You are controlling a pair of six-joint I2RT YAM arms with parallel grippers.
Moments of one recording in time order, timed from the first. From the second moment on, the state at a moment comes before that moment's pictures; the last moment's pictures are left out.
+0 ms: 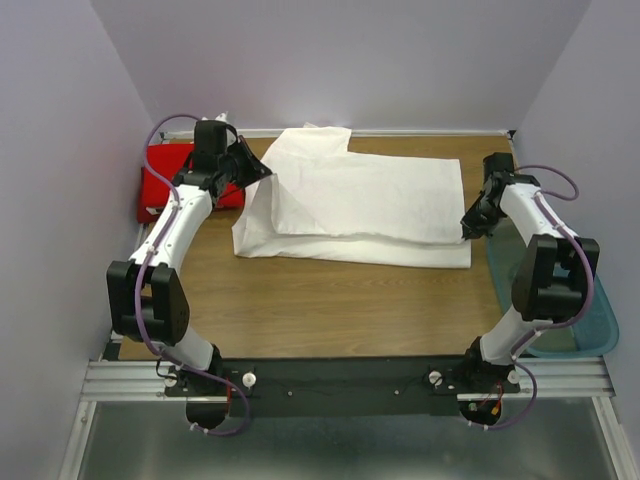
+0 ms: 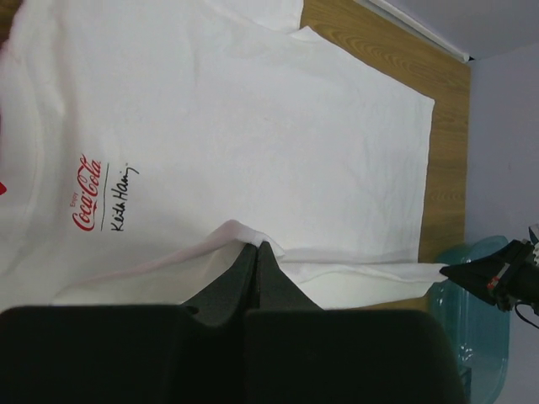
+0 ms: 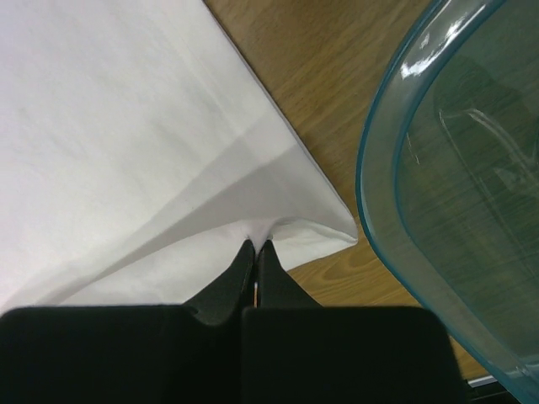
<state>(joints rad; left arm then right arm) -0.14 1.57 1.36 -0.36 0.31 -0.64 -0.10 1.70 1.27 -0.87 0.09 0.61</state>
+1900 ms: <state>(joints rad) -0.15 1.81 1.52 -0.31 0.25 -0.61 -0.09 1.89 1.61 -0.85 0.03 0.55</state>
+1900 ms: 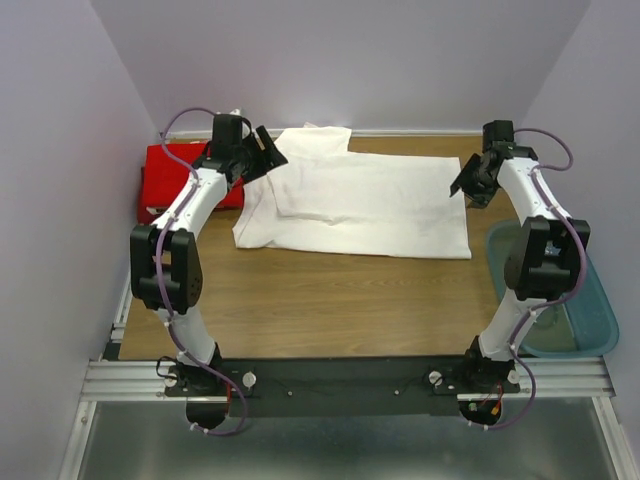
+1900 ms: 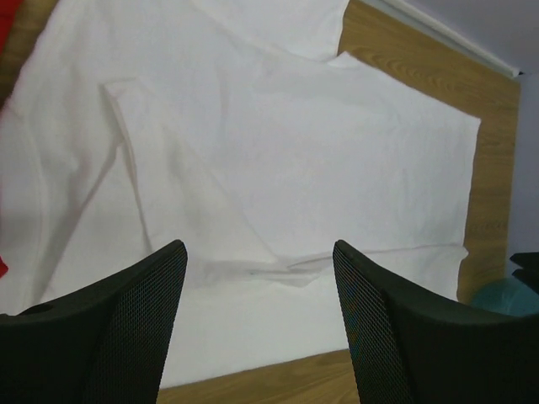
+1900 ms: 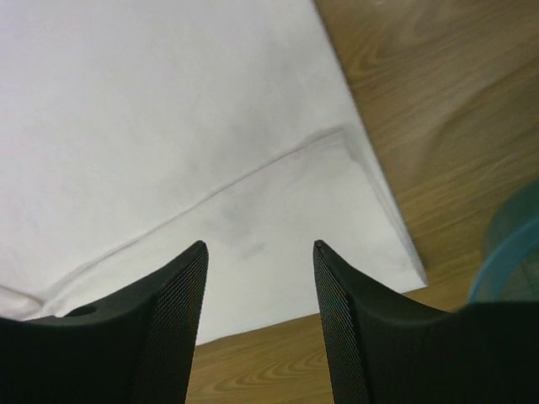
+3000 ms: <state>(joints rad) -0.30 1.67 0.88 -0.03 0.13 -0.63 0.16 1.80 1.13 -0.60 -0.12 0.59</state>
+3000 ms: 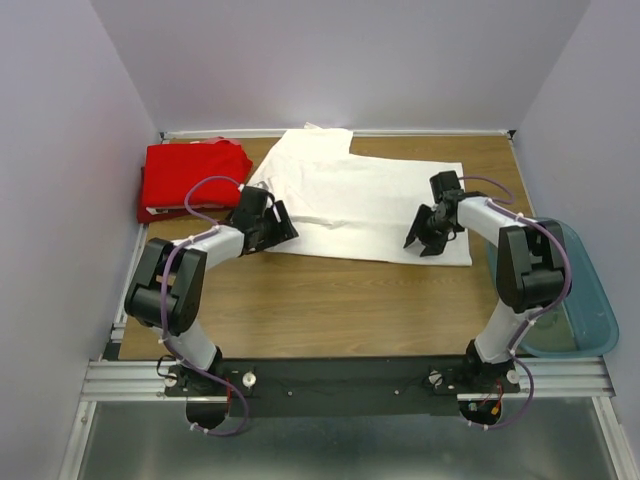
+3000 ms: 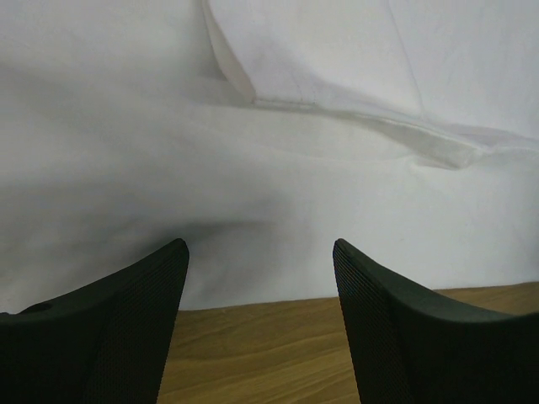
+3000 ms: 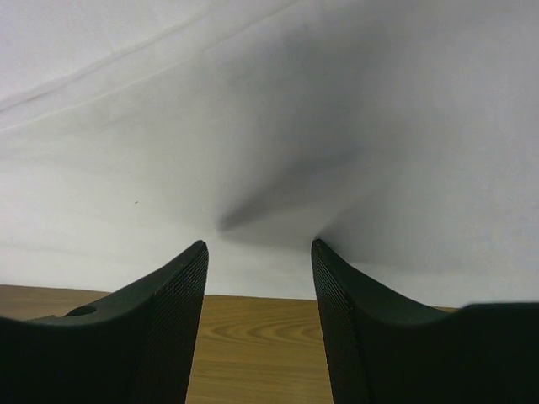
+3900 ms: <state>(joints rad) -0.40 1.31 0.82 -0.23 0.02 -0.80 0.16 1.49 0.96 -0.77 -0.12 0.66</state>
